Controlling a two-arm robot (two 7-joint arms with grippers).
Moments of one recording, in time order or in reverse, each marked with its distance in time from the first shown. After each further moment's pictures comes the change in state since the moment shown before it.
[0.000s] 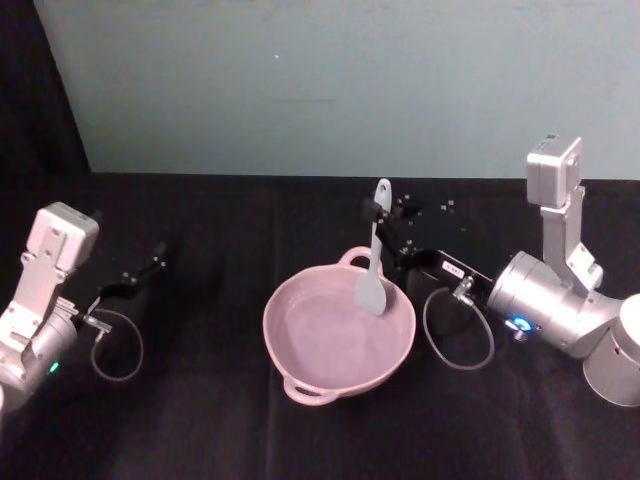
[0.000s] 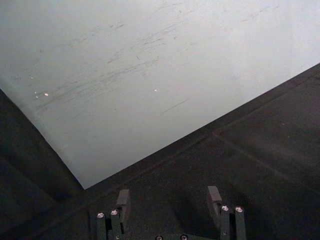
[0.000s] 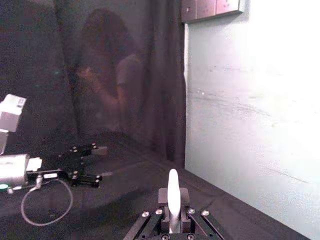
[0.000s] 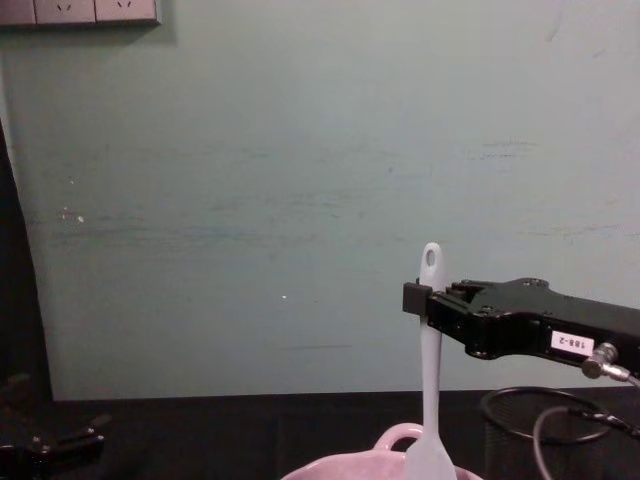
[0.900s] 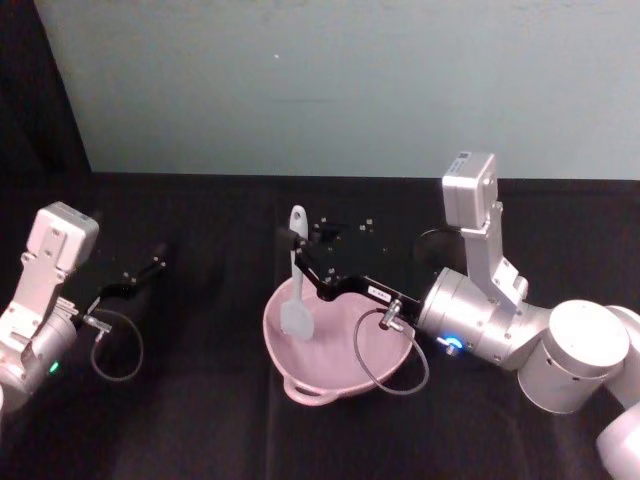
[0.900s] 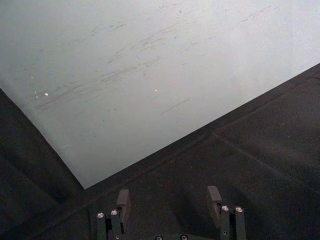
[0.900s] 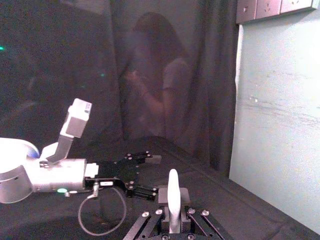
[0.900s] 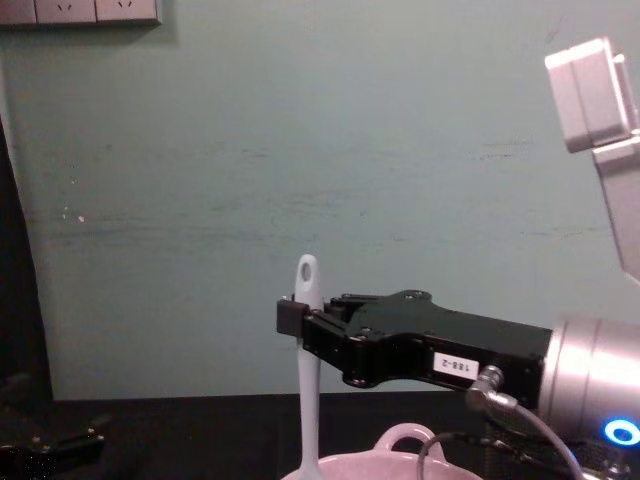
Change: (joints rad) left arm 0.000 0.000 0.000 0.000 0.000 0.000 0.000; right arm 0.021 -0.065 -0.109 -0.024 -0.033 0.001 0.044
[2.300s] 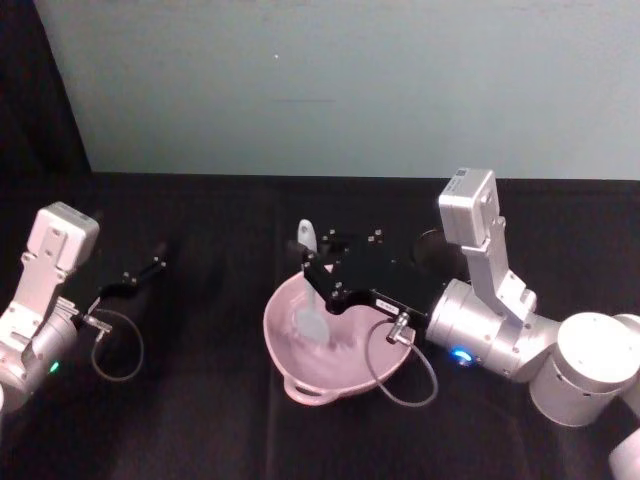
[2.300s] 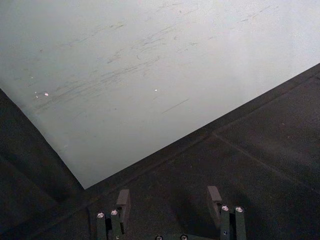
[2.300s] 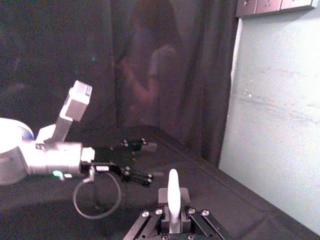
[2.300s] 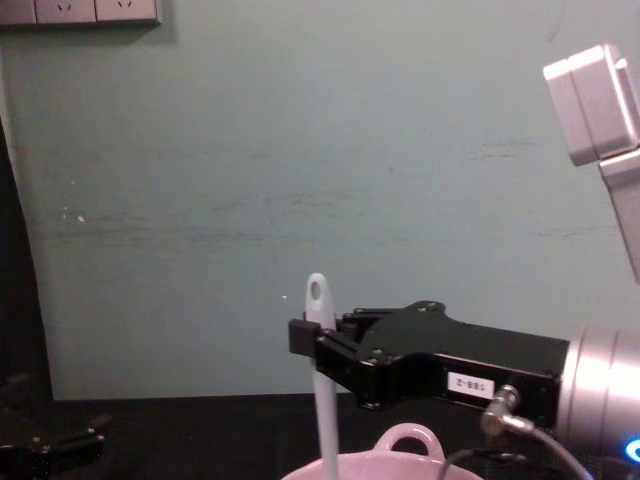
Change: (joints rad) left arm 0.000 0.000 0.000 0.000 0.000 0.000 0.000; right arm -0.044 0.016 0.023 -0.055 -0.090 0.017 -0.030
